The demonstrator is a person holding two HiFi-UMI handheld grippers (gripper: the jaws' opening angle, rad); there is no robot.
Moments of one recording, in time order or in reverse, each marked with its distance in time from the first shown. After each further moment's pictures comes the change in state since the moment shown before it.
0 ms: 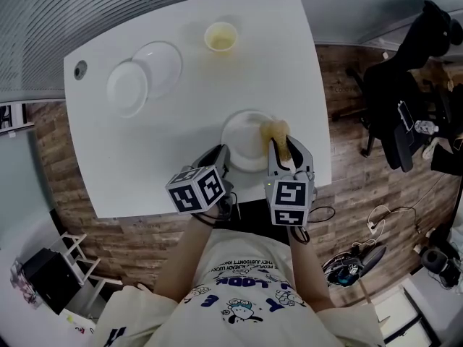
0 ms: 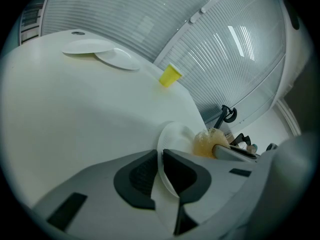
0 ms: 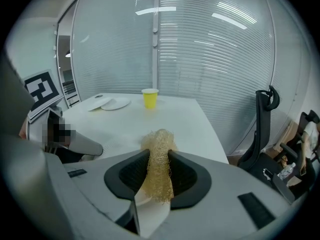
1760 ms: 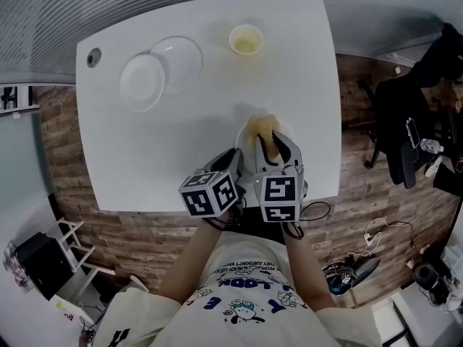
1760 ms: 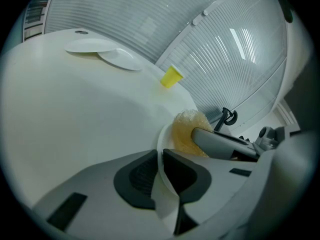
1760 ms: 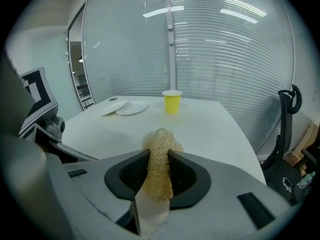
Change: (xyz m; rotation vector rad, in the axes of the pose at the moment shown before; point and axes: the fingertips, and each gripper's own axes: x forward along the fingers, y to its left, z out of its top) left arm 0.000 0.000 -0.001 -0.027 -0.014 -0.003; right arm 0.038 0.061 0.026 -0.038 -0.015 0.164
